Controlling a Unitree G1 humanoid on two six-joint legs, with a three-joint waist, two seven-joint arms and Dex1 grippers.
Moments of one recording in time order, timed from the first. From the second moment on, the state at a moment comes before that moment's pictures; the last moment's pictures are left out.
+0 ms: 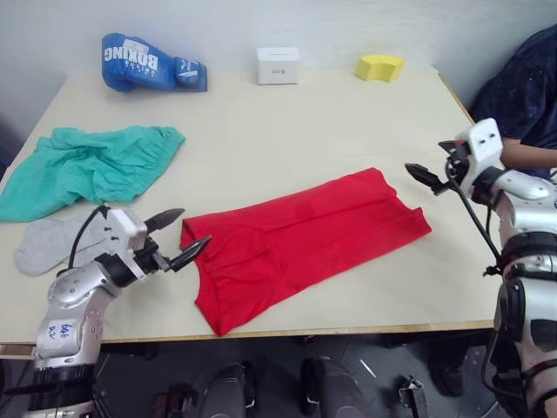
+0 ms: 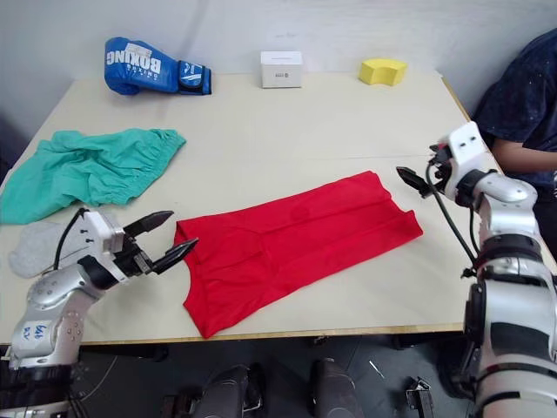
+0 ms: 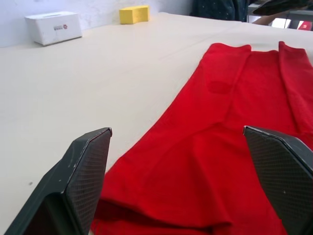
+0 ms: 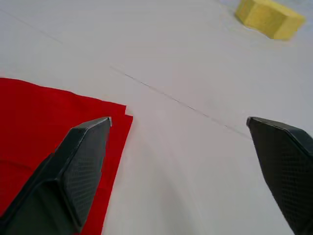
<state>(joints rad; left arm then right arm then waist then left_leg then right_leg) -0.19 0.58 0.25 0.00 -0.48 0.15 -0.86 -0.79 -0.74 -0.23 0.86 0.17 0.00 0.85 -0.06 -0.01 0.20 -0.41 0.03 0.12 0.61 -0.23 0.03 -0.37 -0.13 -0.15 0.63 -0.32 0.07</state>
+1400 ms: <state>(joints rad) -1.05 0.40 -0.05 1.11 -0.07 0.12 -1.03 -0.11 -0.42 -0.53 -0.36 1.09 1.15 -0.06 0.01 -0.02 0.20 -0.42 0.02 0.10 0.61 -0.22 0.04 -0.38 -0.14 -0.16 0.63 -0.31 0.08</state>
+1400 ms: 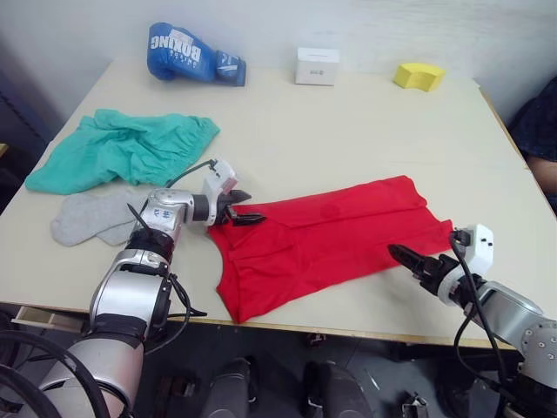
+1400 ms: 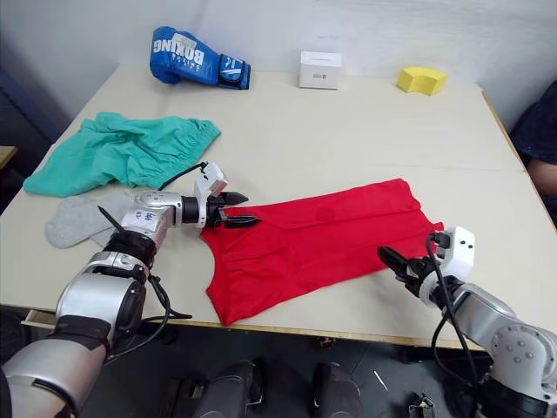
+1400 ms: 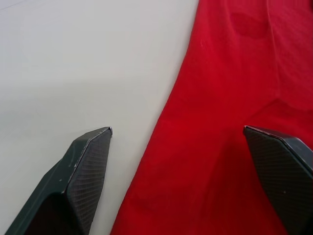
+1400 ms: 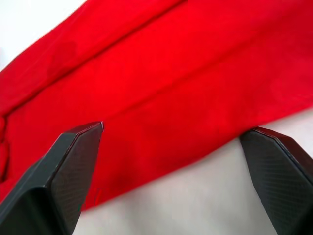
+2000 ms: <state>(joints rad) -0.94 0.37 -0.03 0.91 -0.08 0.26 -1.01 -0.08 -0.41 -0.42 -0.35 0.99 1.06 0.02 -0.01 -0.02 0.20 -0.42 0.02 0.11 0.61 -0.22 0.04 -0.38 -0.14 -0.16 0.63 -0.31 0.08</state>
